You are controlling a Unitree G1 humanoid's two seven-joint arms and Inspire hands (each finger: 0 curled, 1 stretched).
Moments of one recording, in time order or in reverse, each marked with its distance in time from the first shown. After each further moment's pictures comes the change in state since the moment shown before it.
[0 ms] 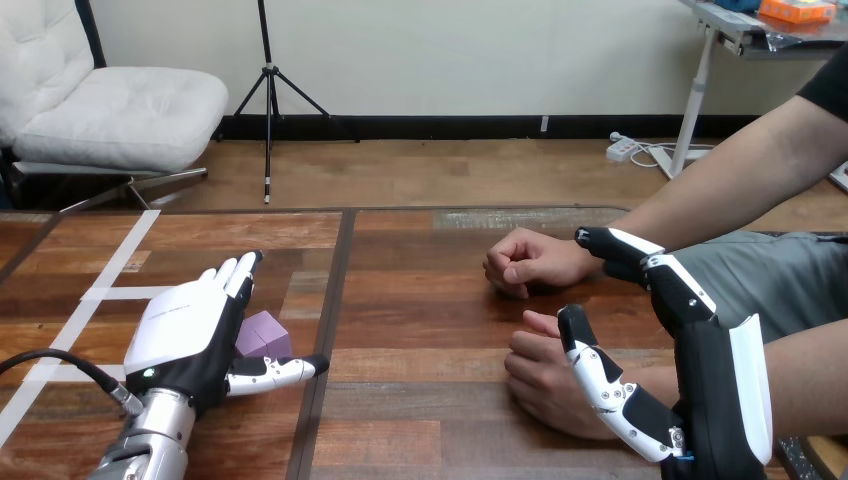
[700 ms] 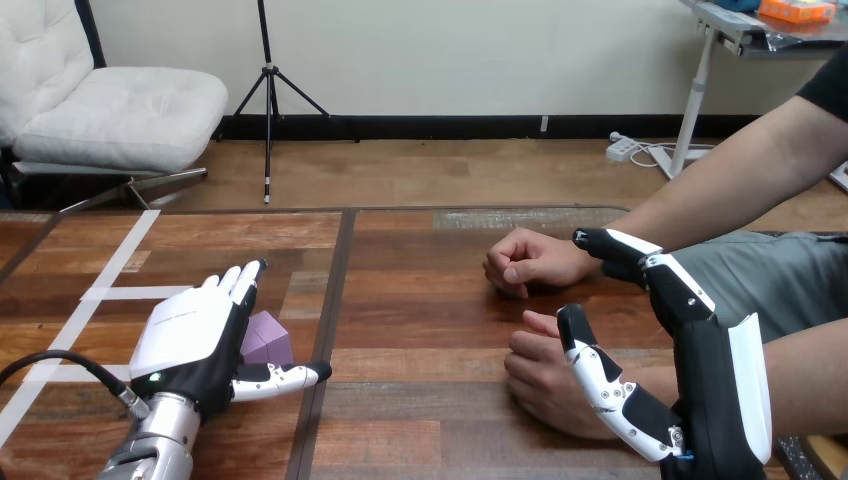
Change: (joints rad) left arm 0.000 0.001 -0.033 0.000 0.005 0.035 0.000; right arm -0.001 0.000 0.000 0.000 0.003 0.002 0.005
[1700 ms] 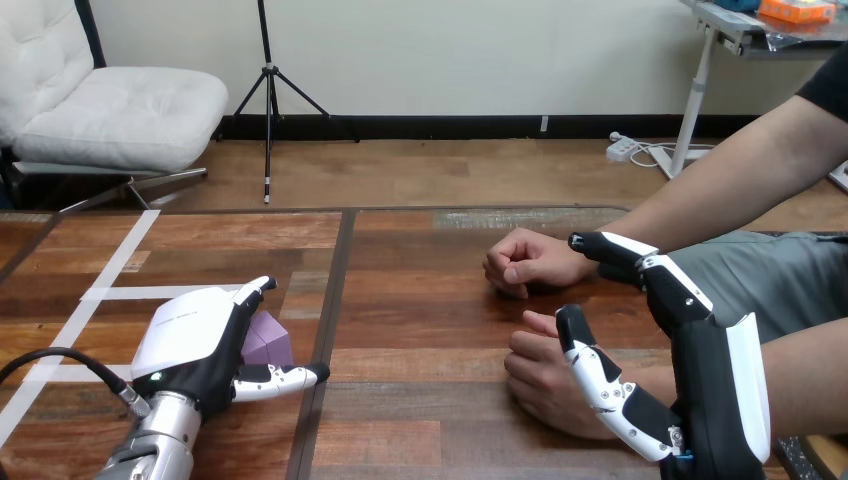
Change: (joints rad) left arm -0.008 0.008 -0.014 0.004 -0.042 0.004 -0.016; right arm 0.000 0.000 0.000 0.000 0.015 0.003 0.017
